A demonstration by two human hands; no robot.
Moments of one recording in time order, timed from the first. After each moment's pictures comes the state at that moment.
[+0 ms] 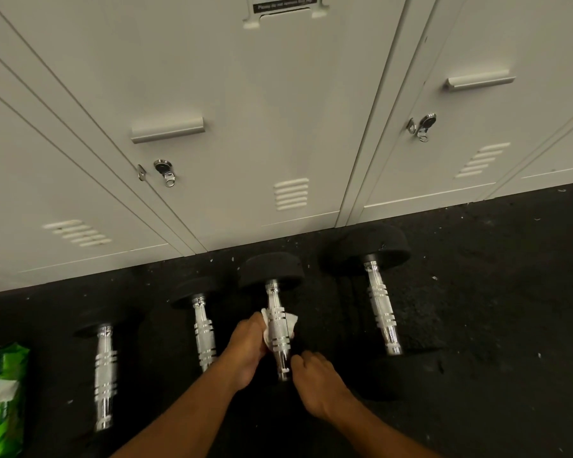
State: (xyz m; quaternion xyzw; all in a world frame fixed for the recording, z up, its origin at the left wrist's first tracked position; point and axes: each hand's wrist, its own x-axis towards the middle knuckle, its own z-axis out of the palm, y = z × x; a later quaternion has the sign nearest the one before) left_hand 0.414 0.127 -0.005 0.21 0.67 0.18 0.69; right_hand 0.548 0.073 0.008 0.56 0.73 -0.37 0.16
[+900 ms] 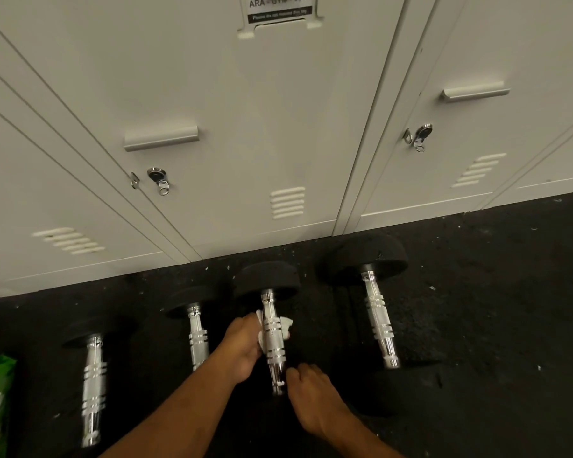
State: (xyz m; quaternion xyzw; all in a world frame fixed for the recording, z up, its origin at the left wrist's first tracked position) left_hand 0.420 0.151 -0.008 0.16 0.70 0.20 0.67; right_hand 0.550 0.075 0.009 0.54 0.74 -0.36 0.17
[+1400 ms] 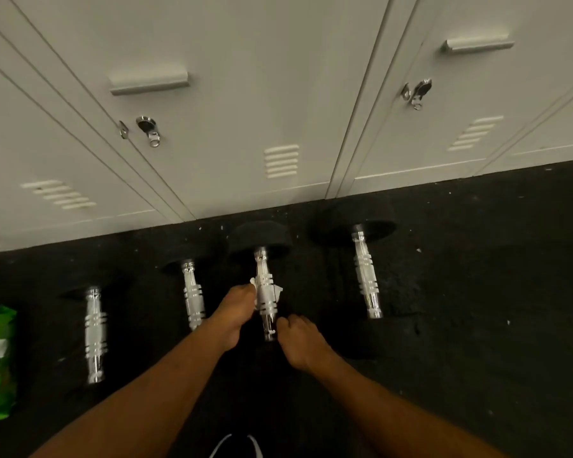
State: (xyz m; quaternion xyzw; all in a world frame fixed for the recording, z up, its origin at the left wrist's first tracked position) left_hand 0.419 0.125 0.002 0.26 0.71 0.14 0.64; right_hand 0.549 0.078 0.023 0.54 0.74 -0.36 0.18
